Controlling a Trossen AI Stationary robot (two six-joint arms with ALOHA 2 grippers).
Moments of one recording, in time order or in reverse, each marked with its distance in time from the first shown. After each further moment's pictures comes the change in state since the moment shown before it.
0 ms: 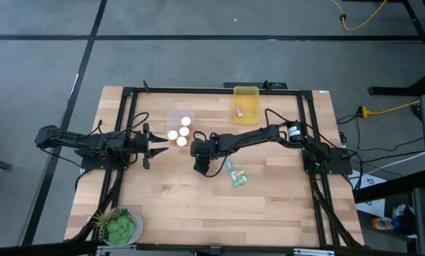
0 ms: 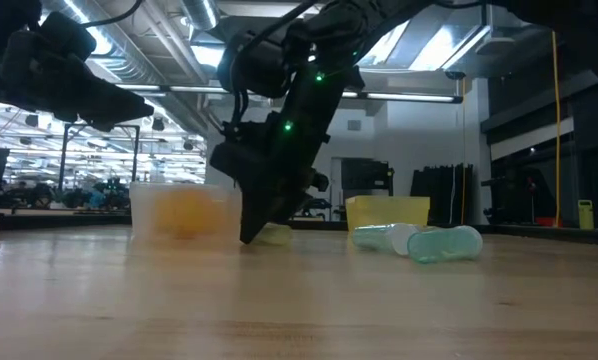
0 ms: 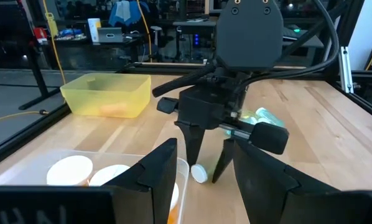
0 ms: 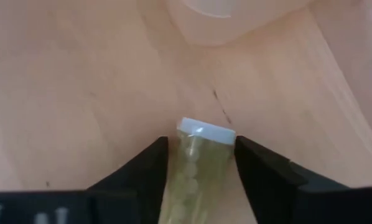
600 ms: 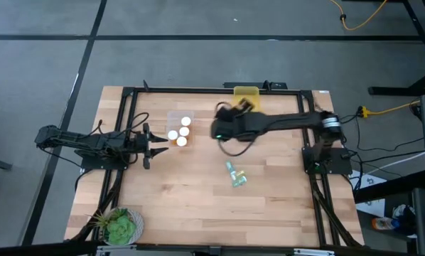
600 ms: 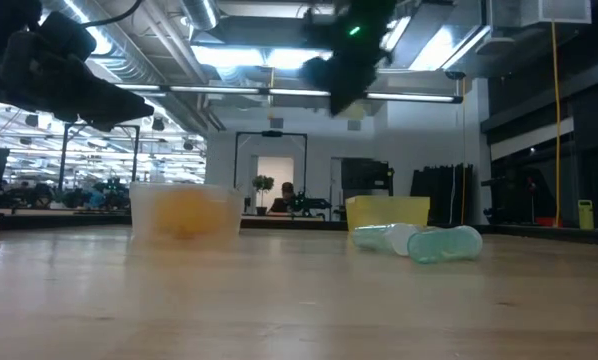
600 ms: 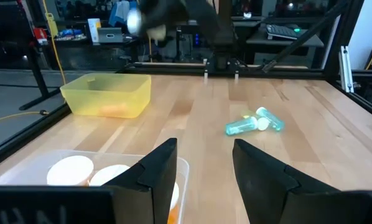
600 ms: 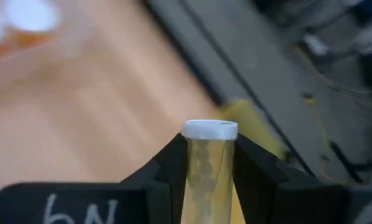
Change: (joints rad) left arm 0.000 0.002 0.000 0.000 0.000 0.002; right arm -0.028 -0.384 -0.017 -0.431 0.618 0.004
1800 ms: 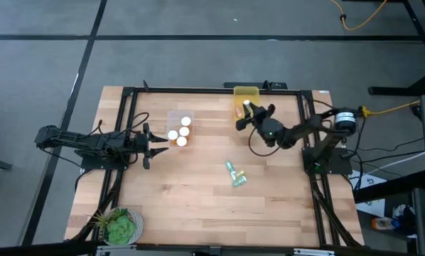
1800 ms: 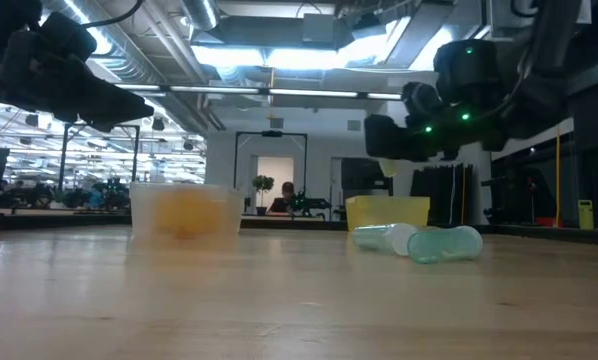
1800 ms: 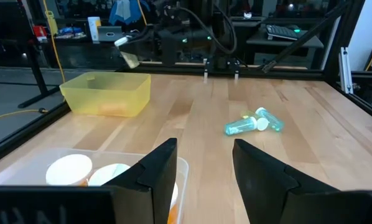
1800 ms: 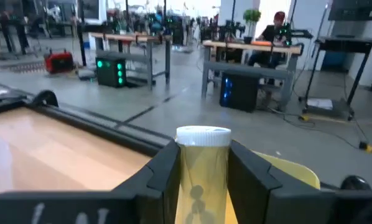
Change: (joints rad) left arm 0.000 0.001 0.000 0.000 0.000 -0.011; right arm -0.222 -0.183 -1.240 2.210 0.014 -0.372
